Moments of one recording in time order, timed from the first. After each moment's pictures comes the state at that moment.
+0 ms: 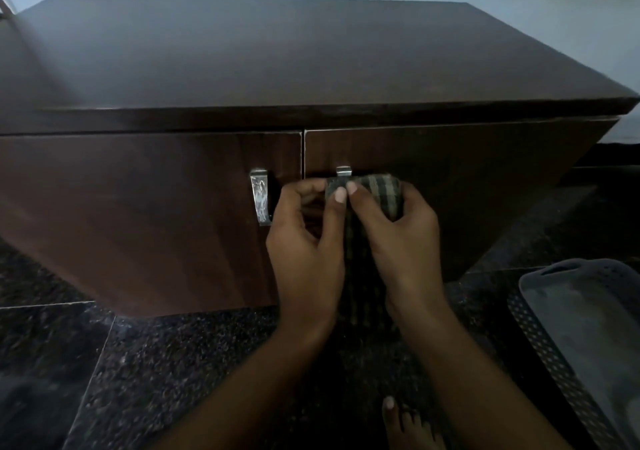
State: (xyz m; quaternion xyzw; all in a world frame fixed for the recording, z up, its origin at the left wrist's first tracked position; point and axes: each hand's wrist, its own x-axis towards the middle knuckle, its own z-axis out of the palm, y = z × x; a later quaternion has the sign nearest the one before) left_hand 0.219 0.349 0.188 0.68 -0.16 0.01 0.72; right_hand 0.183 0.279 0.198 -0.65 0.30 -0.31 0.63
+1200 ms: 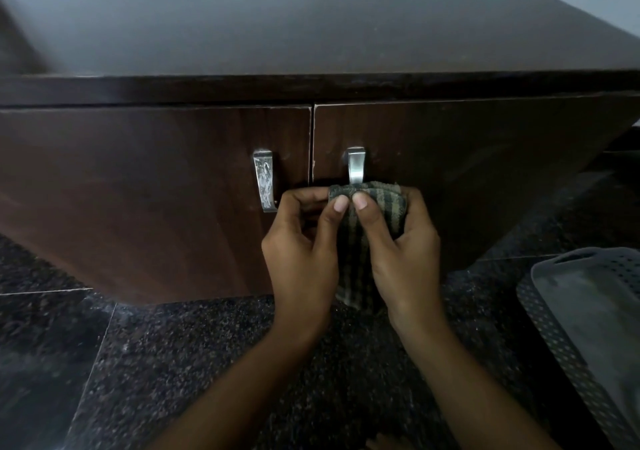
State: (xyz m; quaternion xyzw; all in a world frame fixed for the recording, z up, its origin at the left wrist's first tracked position) left_hand 0.227 0.355 0.162 0.69 -0.16 0.01 0.71; right_hand 0.182 0.283 0.164 -0.68 0.24 -0.34 0.60
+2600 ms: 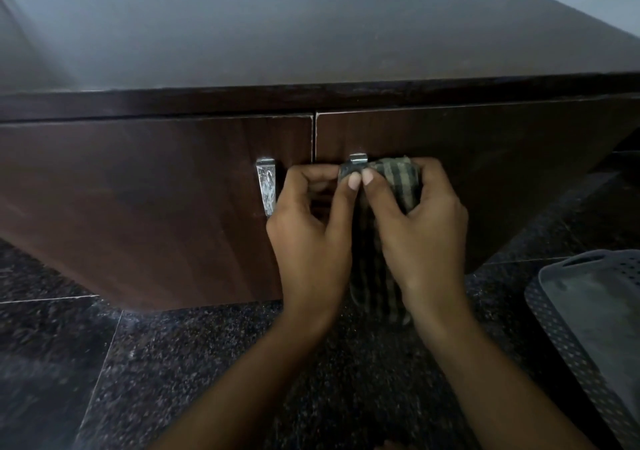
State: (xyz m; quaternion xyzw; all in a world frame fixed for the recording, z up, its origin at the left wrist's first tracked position) left_hand 0.232 0.348 0.181 0.70 -0.20 0.06 0.69; right_hand 0.185 0.277 0.198 -0.74 0.26 -0.36 0.50
